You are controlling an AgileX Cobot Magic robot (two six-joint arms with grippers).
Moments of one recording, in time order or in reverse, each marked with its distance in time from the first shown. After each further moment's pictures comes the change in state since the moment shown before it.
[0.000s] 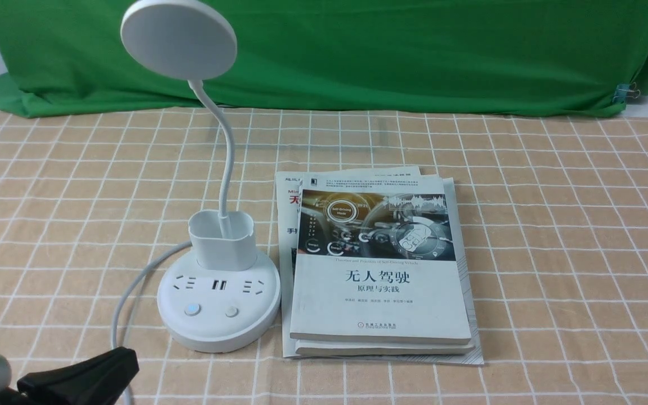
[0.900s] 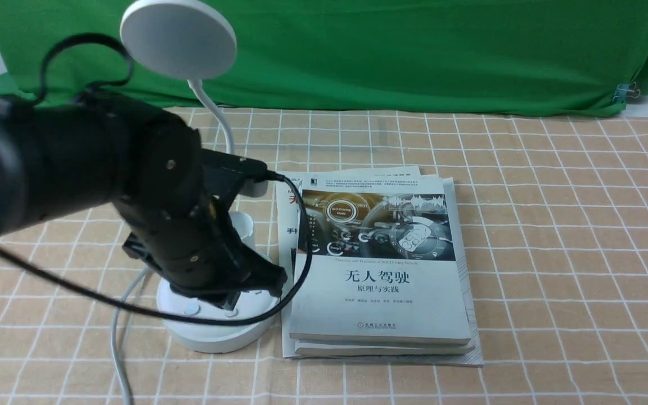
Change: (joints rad) right arm 0.000 0.000 0.000 0.000 0.000 0.000; left arm 0.004 1.039 -1.042 0.027 0.993 0.003
